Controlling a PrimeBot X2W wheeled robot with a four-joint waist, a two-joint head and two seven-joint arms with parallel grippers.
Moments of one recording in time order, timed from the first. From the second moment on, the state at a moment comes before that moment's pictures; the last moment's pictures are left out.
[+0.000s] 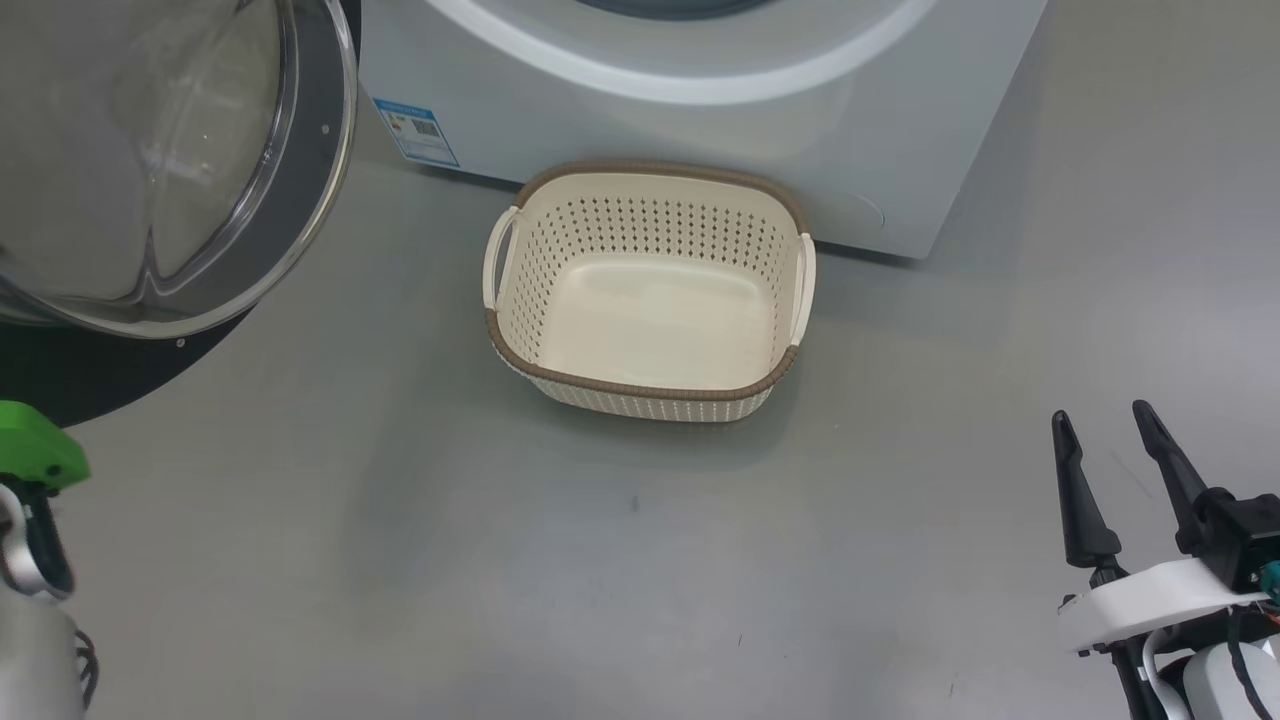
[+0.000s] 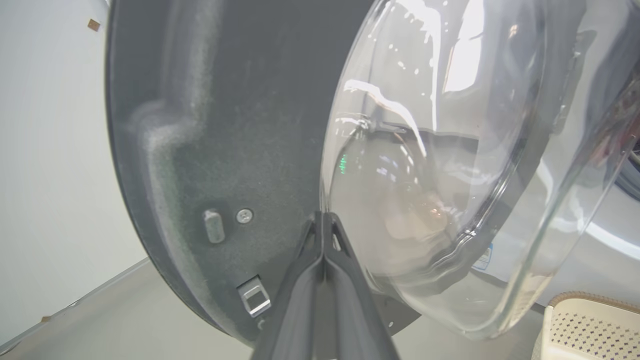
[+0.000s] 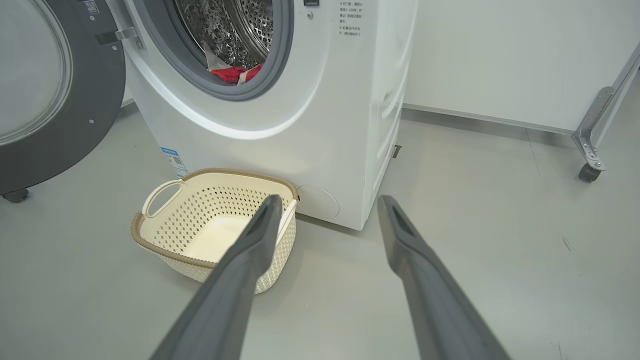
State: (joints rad) left arm -0.53 0.21 0.25 0.68 -0.27 0.06 -0.22; right arm 0.02 -0.23 0.08 0.11 0.30 0.03 -0.24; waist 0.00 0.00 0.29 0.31
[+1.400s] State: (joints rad) left arm -0.15 0.04 -0.03 0.50 -0.17 -0.03 -0.24; right arm 0.06 -0.13 0.07 0.14 0.33 0.02 -0.24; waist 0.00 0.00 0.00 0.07
